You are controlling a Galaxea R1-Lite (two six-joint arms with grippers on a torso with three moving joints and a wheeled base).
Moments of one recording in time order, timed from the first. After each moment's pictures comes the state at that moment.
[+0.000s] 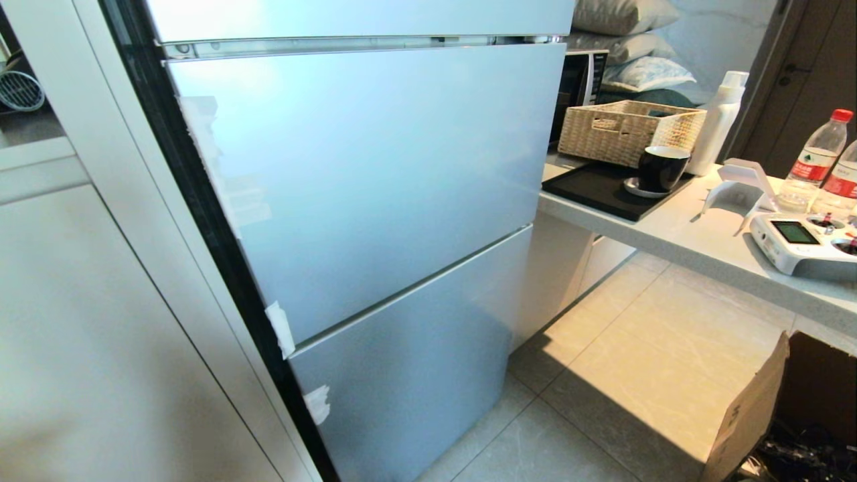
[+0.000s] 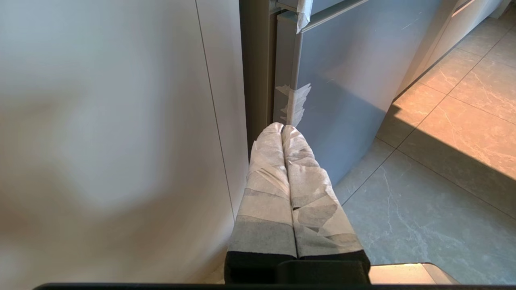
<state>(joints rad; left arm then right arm) -0.01 0.00 -0.06 0.16 0.01 0.00 0.00 0.00 0.00 0.00 0.02 -0.03</state>
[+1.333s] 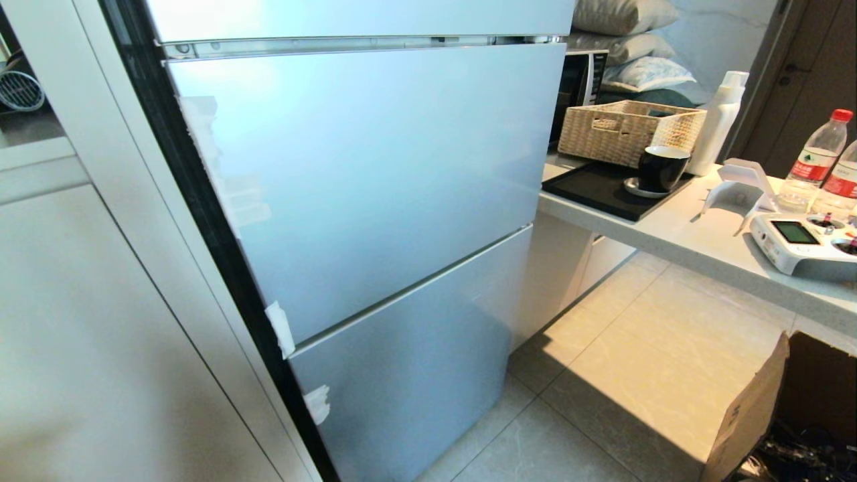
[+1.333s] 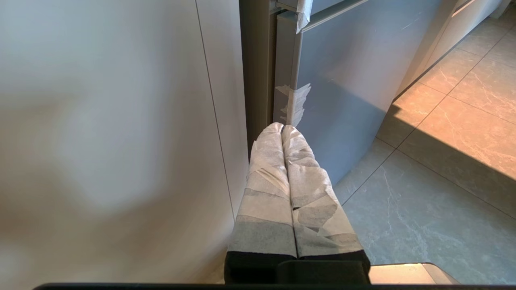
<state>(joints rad) -0.01 0.00 -0.06 0.16 0.01 0.00 0.00 0.00 0.00 0.00 0.02 -0.03</state>
